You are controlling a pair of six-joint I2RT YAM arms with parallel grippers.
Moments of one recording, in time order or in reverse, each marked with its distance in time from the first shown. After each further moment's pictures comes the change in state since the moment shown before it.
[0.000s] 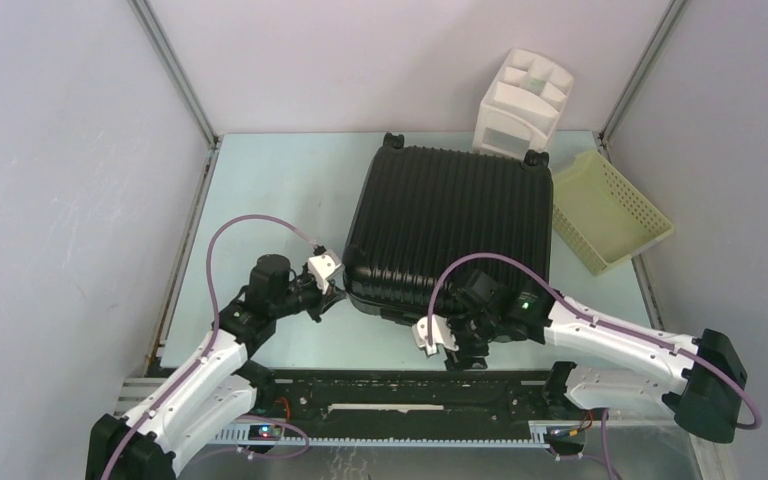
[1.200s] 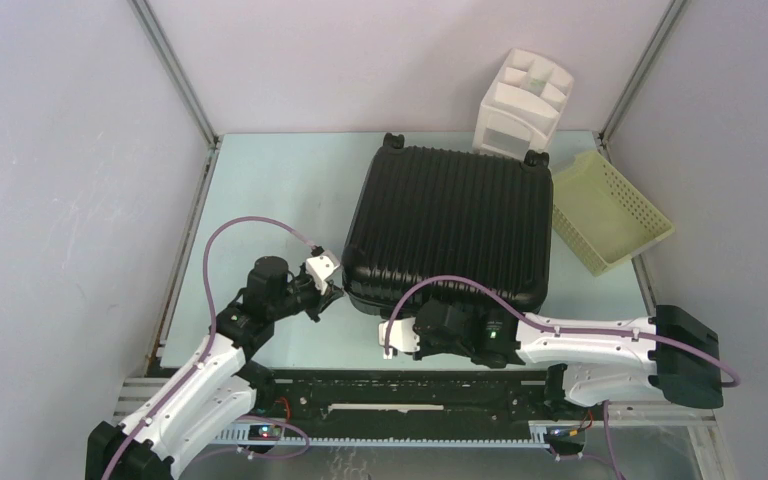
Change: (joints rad) left arm -0.005 -0.042 0.000 -0.014 -0.048 0.011; right arm 0.311 0.145 -0.053 0.456 0.691 0.204
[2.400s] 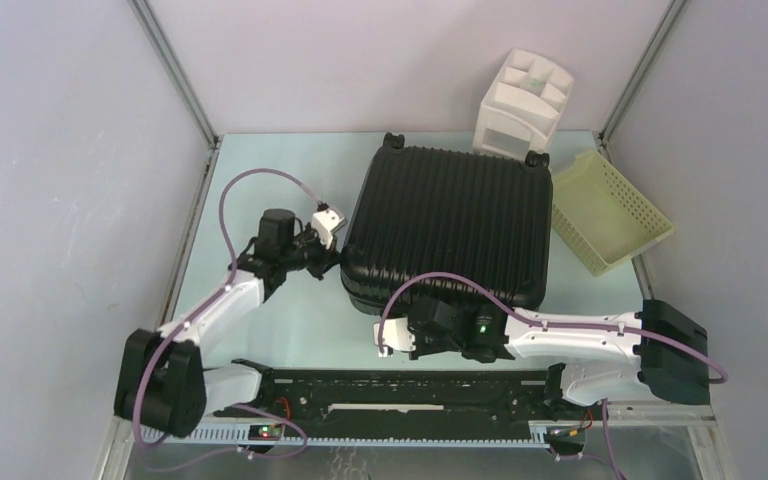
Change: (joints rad) left arm 0.154 0.443 0.216 0.110 0.077 0.066; right arm -0.016 0.076 0.045 -0.052 -0.066 0.011
